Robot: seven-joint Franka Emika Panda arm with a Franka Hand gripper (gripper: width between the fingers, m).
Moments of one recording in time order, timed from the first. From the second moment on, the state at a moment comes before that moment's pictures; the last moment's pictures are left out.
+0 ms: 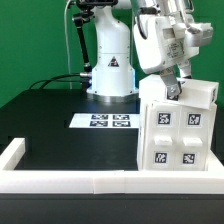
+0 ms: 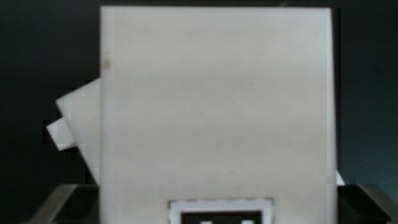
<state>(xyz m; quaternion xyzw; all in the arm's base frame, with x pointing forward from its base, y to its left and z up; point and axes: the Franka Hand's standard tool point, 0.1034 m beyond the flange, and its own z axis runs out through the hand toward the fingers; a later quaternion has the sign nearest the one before) 0.597 0.091 0.152 -0.47 0.87 0.08 0.15</state>
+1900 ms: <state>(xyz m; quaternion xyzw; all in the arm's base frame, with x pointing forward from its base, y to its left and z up) 0.592 0.090 0.176 -0.84 0.50 0.05 0.19</state>
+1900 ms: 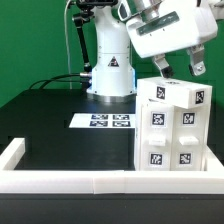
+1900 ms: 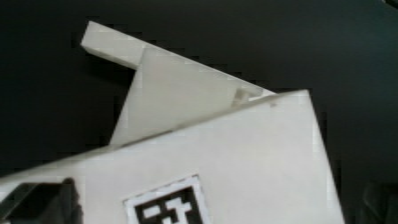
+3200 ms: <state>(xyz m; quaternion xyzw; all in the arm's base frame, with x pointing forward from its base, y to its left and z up) 0.596 0.091 0.183 -0.95 -0.27 -0.03 0.12</state>
